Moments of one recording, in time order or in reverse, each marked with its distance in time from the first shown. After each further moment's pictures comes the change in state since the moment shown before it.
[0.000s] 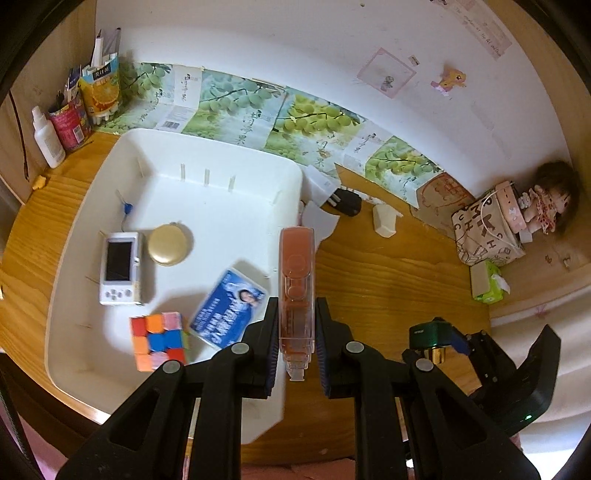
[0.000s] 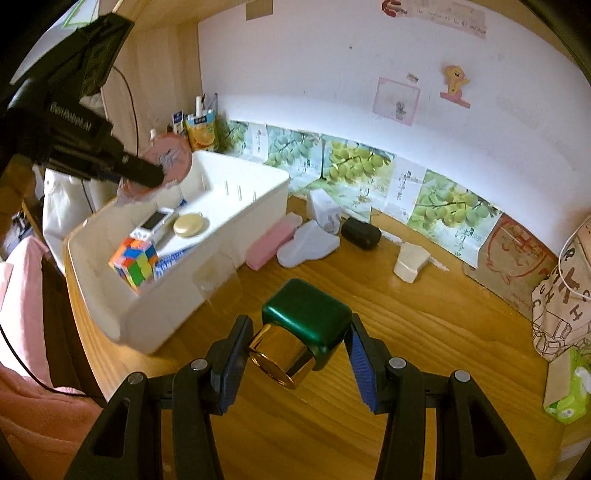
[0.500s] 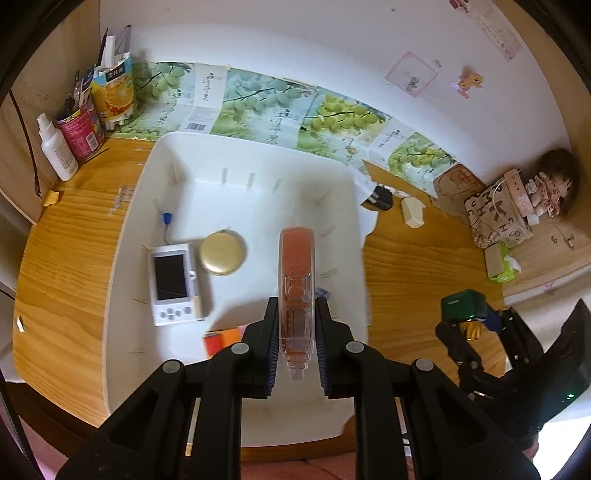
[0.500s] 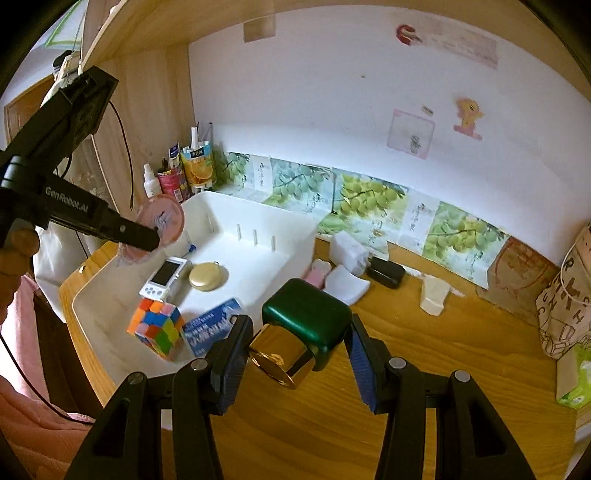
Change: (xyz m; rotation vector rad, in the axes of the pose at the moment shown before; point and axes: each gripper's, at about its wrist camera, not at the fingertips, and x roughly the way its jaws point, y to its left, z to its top) left arm -0.010 0.070 0.013 0.072 0.044 0.005; right arm 0.008 0.062 0.046 0.063 -0.065 -0.061
